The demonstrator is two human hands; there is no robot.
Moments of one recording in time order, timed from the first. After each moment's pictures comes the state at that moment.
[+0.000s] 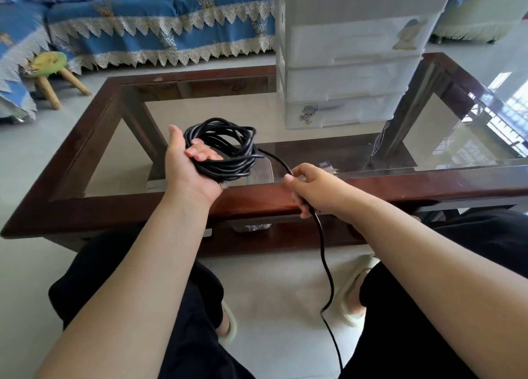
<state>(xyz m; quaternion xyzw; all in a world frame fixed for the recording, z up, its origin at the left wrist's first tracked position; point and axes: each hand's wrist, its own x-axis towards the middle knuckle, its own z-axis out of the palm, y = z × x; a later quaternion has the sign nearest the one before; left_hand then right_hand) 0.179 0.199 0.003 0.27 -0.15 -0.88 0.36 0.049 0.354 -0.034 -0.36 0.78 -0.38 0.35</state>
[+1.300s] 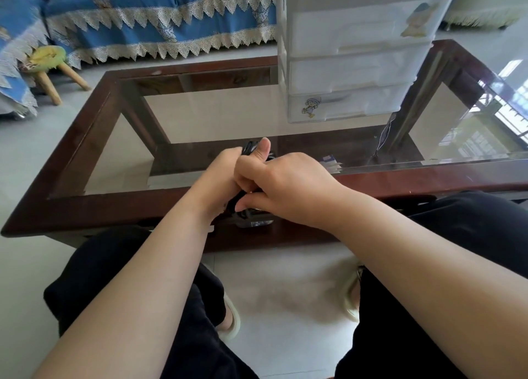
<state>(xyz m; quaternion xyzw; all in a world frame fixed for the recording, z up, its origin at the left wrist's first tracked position) 0.173 0.224 -0.001 0.27 -0.78 -0.56 0.08 0.094 0.340 0.016 -0.71 0.67 -0.22 -0.06</state>
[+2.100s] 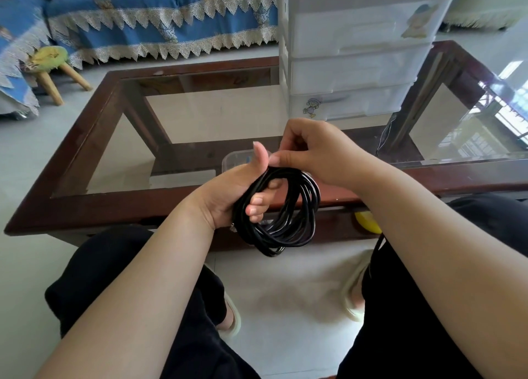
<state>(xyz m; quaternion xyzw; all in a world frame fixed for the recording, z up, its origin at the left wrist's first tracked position) 0.184 0.232 0.000 0.14 -0.59 -0.79 -0.12 0.048 0.348 0.026 -0.52 0.74 -0.38 0.18</state>
